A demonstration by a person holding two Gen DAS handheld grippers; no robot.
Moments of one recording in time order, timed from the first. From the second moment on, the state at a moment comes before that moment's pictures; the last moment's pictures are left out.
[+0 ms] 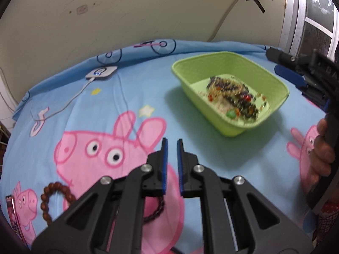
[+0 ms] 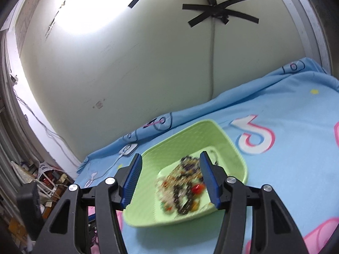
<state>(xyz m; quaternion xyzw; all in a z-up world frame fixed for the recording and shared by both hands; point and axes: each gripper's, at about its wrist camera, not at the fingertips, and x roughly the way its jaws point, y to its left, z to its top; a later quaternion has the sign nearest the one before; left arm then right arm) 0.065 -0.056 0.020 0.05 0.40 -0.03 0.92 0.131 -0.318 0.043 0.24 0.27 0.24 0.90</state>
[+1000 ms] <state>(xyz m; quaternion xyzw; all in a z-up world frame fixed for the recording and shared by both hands) 0.020 0.006 -0.008 0.05 0.38 0.01 0.92 0.048 -0.242 0.009 0.19 0.36 0.32 0.86</state>
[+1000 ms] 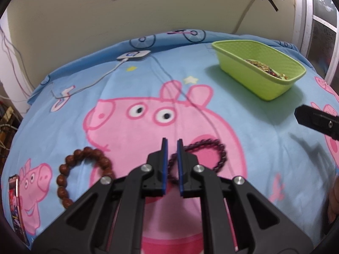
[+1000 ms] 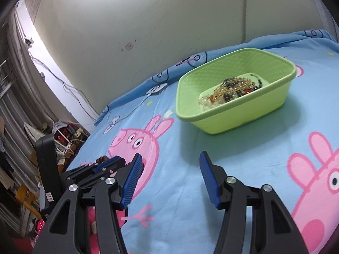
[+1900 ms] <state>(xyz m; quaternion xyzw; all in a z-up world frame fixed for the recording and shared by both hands) 0.020 0.033 -0.015 -0.02 0.43 -0.05 0.90 0.069 -0.116 0.002 -0.06 0.41 0.36 0.83</state>
